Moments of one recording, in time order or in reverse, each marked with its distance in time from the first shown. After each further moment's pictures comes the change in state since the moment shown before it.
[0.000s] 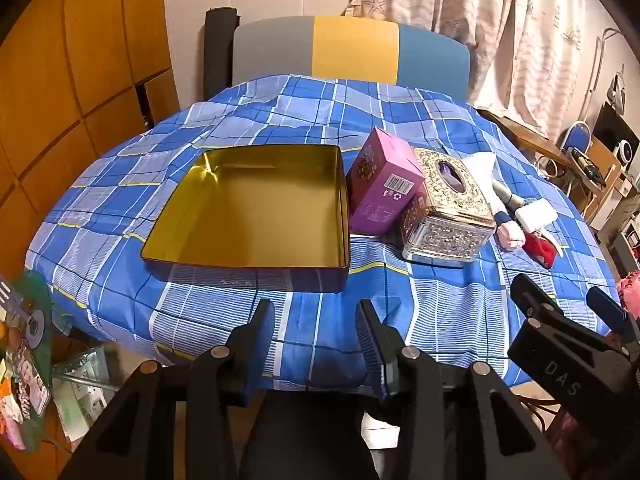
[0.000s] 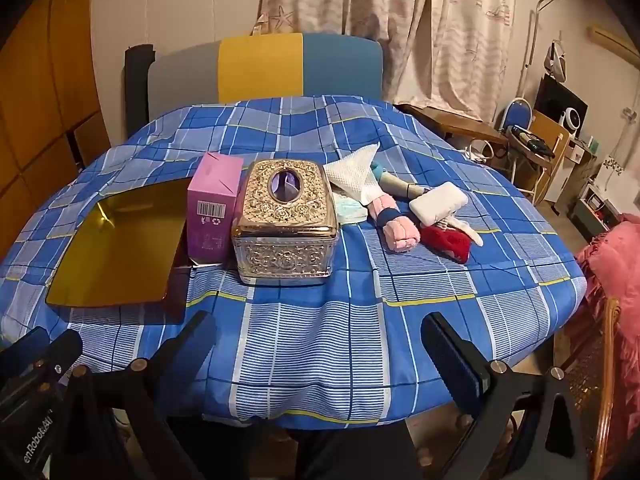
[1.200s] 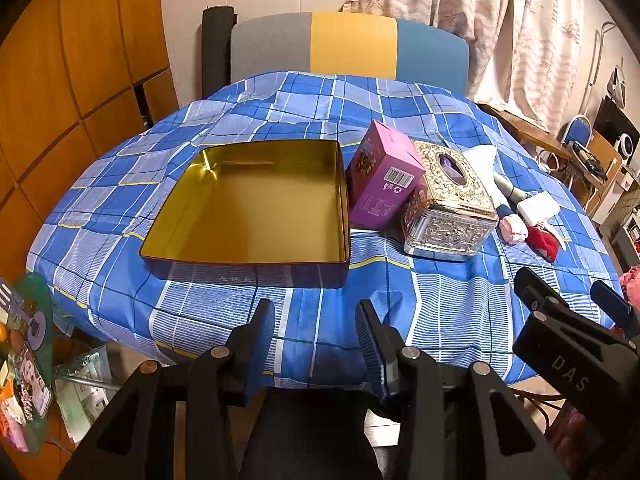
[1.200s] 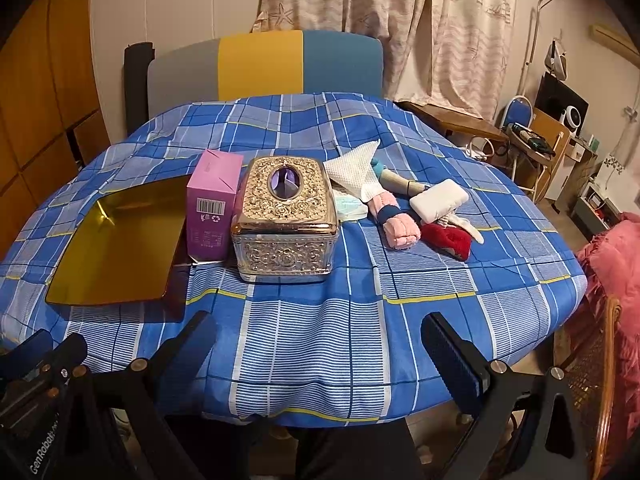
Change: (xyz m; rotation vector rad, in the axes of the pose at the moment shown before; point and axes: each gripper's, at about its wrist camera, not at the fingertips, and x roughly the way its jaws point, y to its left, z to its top) left arm 0.004 -0.002 -0.002 0.013 0.014 0.003; right arm 0.001 0.000 -0.001 -0.001 -0.019 0.000
